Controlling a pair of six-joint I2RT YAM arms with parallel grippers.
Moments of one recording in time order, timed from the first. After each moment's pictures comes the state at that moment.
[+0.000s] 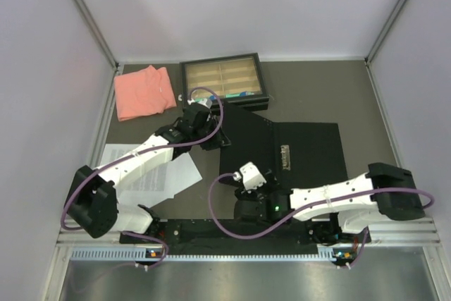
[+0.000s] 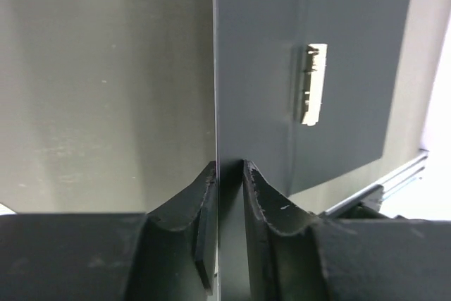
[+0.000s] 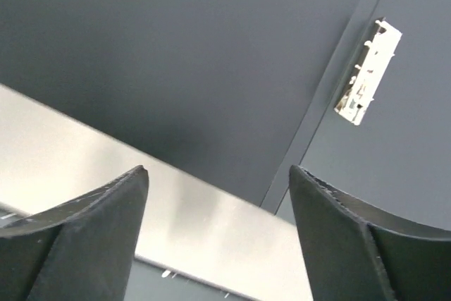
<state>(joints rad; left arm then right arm) -0.63 1.35 0.94 -0.33 0.14 -0.84 1.55 1.43 0.78 -0.61 0.90 0.76</state>
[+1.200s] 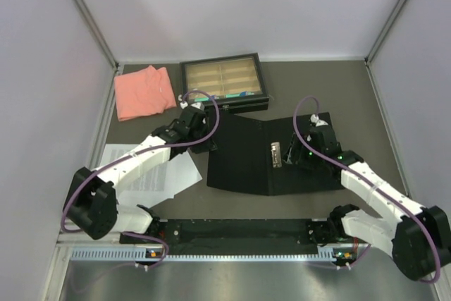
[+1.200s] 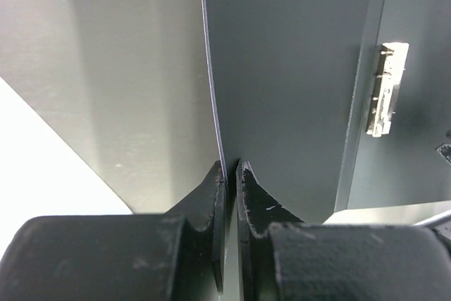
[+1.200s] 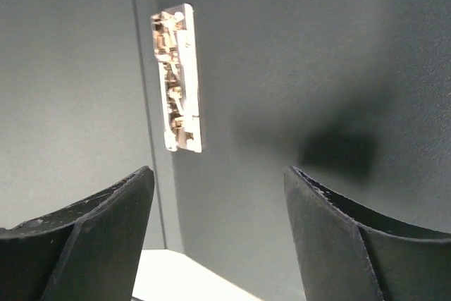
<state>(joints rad) -0.58 1.35 0.91 -0.44 0.02 -0.73 0.39 0.99 0.54 -0.38 -0.04 0.58</state>
